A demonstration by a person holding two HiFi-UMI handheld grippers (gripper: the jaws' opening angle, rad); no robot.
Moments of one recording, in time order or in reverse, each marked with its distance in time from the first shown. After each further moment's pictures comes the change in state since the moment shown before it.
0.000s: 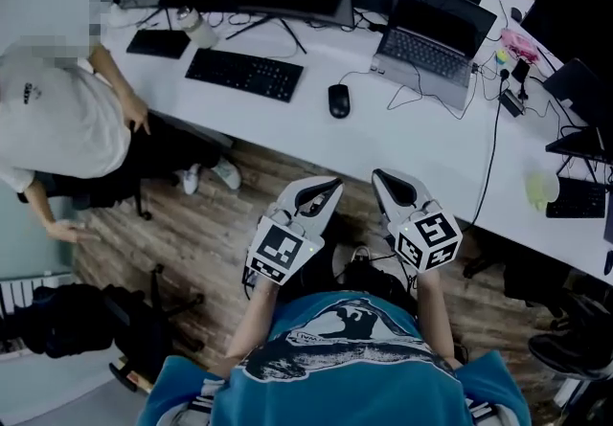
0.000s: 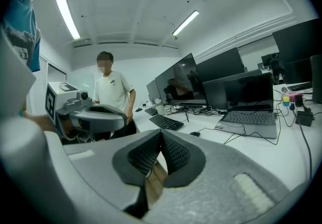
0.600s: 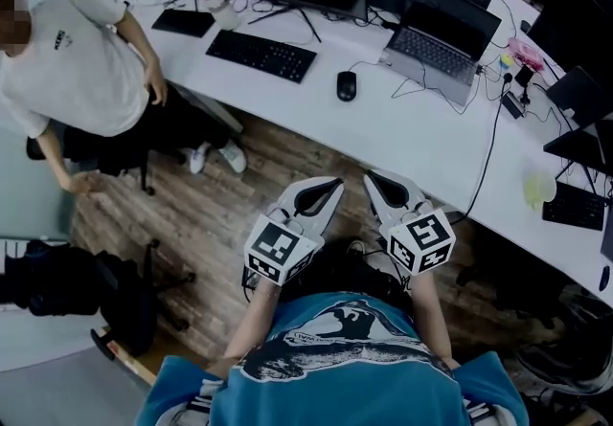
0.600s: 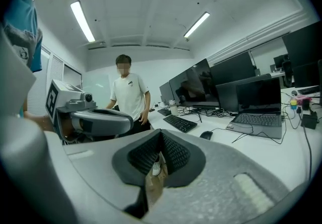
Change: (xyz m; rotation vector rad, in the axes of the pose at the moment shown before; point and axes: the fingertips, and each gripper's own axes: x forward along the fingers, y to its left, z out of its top) left arm -0.037 -0.066 0.007 -0.159 -0.048 0.099; right arm -0.050 0.052 -0.007 -0.062 -0.022 0.126
